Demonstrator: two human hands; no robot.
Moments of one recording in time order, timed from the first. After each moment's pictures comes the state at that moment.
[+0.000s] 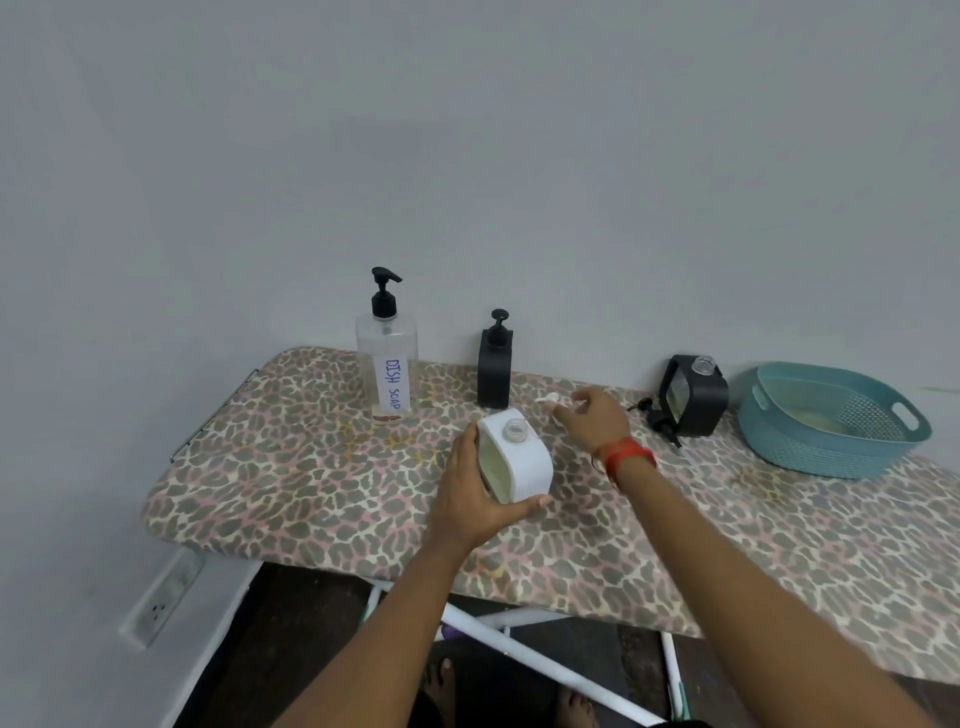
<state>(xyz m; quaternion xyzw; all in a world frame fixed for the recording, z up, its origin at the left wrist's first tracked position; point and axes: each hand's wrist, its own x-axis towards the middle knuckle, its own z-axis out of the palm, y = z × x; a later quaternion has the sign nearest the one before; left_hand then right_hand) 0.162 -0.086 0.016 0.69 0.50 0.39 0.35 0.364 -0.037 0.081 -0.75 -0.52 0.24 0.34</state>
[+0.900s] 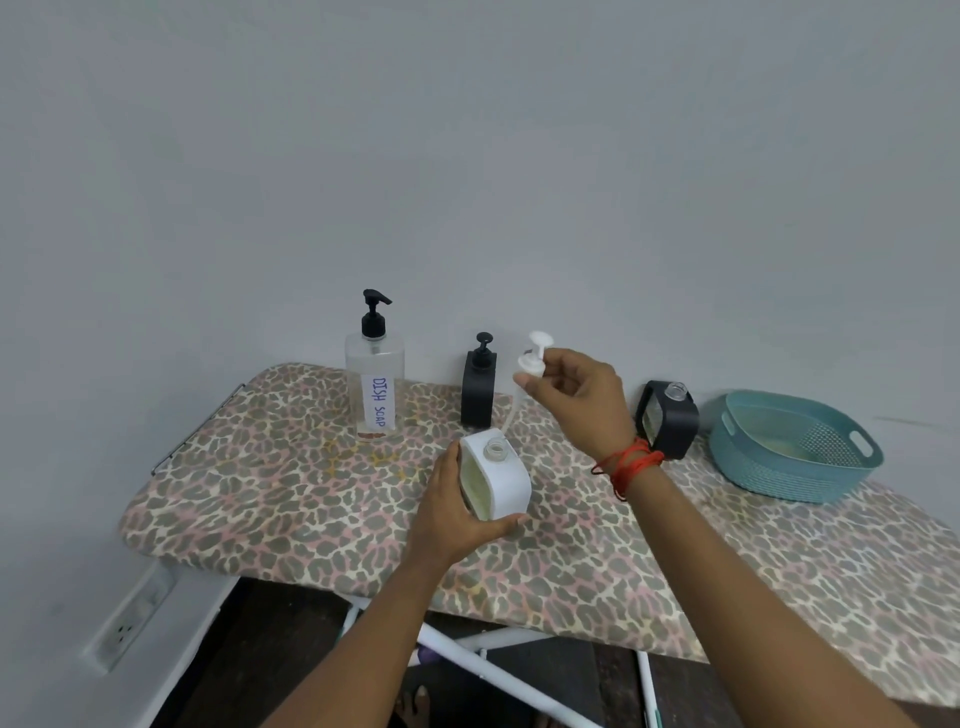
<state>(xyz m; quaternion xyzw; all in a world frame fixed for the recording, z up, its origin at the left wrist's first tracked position) 0.164 -0.091 0.025 0.67 0.52 0.38 0.36 0.345 -0.081 0.172 -0.51 -0.62 0.25 0.55</state>
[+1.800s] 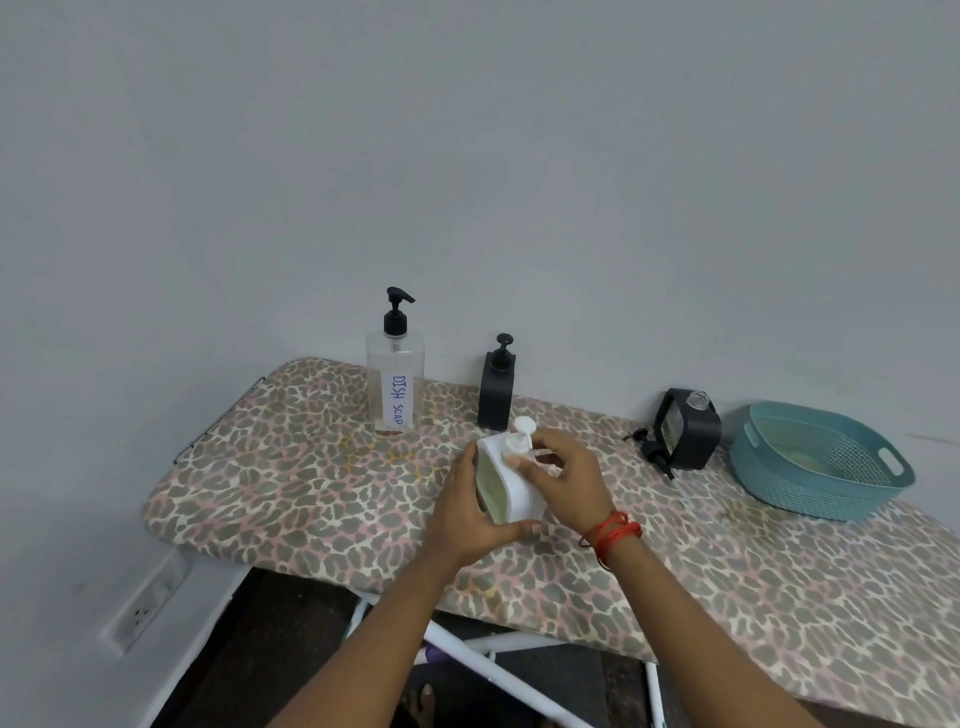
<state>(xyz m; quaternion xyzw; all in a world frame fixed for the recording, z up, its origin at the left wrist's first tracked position) 0.161 -0.089 0.021 0.68 0.49 0.40 0.38 0.328 -0.094 0.085 -0.54 -0.66 0.26 0.46</state>
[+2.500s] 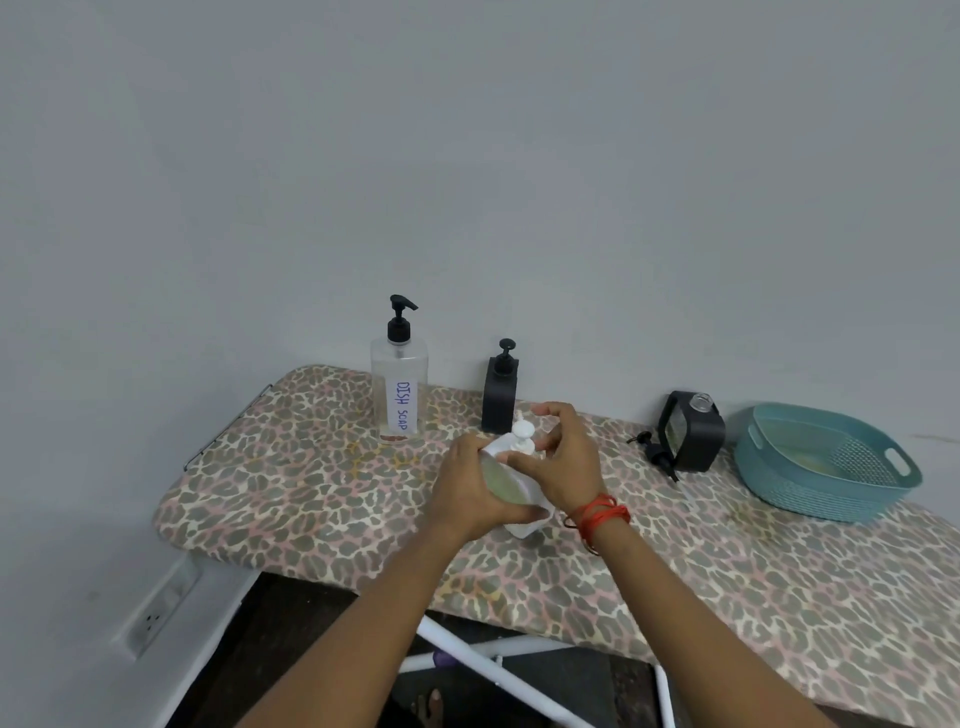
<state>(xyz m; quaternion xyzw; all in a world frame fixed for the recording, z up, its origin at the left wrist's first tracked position) 0.158 -0.077 0.066 0.69 0.56 0.34 0.31 0.314 -0.084 0.104 -0.59 -0.60 0.23 0.48</state>
